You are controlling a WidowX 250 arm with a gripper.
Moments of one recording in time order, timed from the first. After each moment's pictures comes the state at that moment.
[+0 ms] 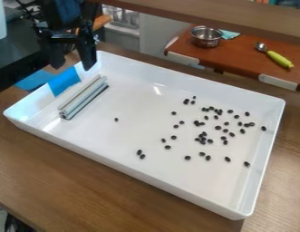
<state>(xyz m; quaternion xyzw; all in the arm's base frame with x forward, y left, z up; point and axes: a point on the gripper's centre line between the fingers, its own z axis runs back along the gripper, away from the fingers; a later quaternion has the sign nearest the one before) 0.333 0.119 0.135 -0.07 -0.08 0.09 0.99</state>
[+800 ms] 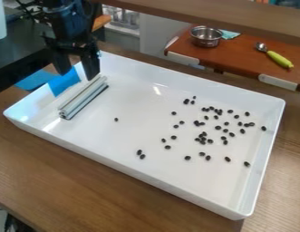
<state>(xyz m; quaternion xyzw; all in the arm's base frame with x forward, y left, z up) 0.350 0.128 0.111 -0.04 -0.10 0.03 0.99</state>
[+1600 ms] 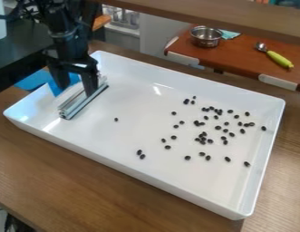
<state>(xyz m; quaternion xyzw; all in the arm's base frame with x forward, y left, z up) 0.359 0.144 0.071 -0.01 -0.10 0.05 0.99</state>
